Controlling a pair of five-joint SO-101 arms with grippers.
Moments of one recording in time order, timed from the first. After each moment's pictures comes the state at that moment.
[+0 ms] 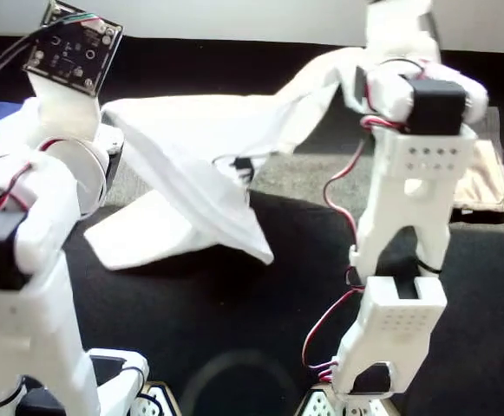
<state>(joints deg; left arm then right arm) -1.9 -31.3 -21.0 87.7 -19.5 -4.2 20.4 -75.3 94.6 19.2</state>
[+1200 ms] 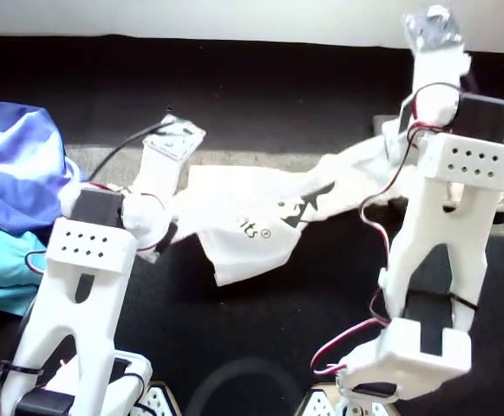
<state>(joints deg) 2.4 -31.8 33.8 77.9 -19.4 6.4 3.1 -30.1 100.6 22.2</state>
